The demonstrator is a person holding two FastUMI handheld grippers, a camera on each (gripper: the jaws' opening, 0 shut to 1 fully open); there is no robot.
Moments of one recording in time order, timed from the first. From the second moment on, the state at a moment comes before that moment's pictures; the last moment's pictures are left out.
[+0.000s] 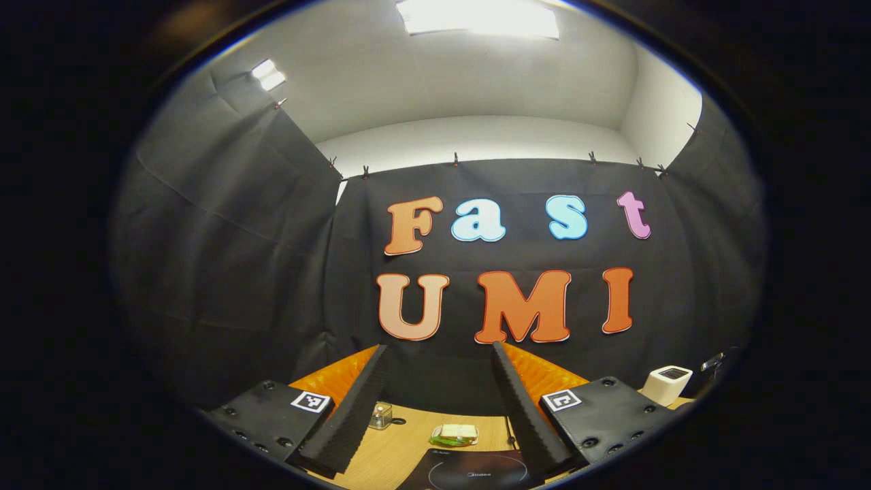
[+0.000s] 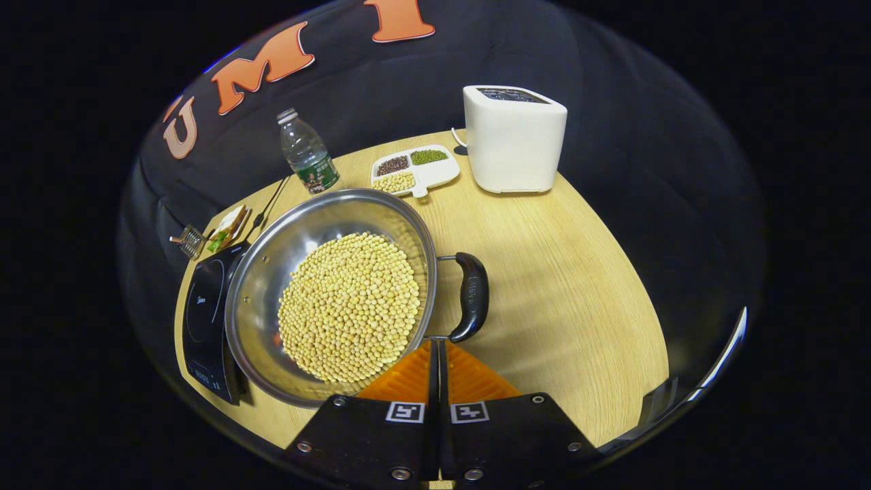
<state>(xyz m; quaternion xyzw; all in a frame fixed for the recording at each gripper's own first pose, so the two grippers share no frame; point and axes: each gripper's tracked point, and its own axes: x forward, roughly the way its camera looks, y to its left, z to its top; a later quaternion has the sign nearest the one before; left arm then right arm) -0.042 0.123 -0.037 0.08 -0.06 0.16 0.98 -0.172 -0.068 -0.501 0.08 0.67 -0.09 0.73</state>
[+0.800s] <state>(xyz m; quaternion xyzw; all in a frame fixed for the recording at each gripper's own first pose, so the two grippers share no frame) -0.024 0.139 -0.068 0.04 -0.03 0.17 0.98 -0.135 -0.080 -0.513 0.08 0.65 -0.11 0.75</state>
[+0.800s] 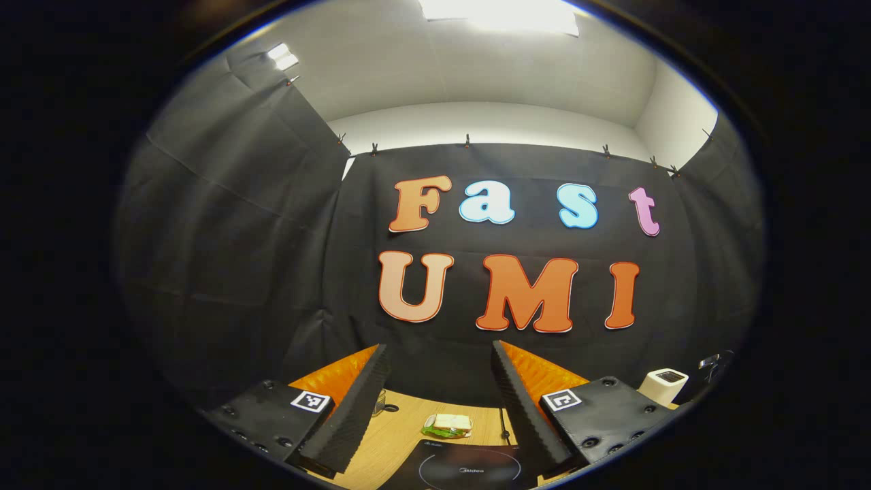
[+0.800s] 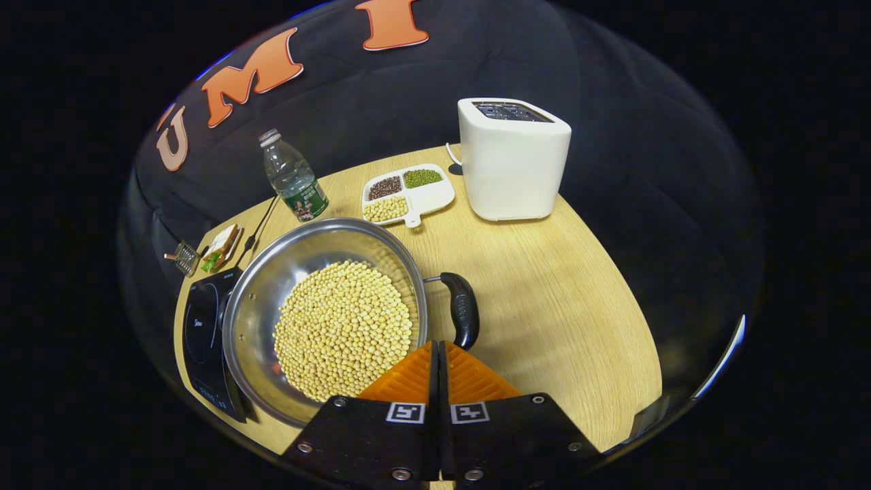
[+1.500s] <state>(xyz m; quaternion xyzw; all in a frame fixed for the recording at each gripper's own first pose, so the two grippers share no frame) -0.003 0.096 -0.121 0.02 0.03 0.14 0.99 -0.107 -0.089 -0.529 0.08 0.64 -0.10 0.76</state>
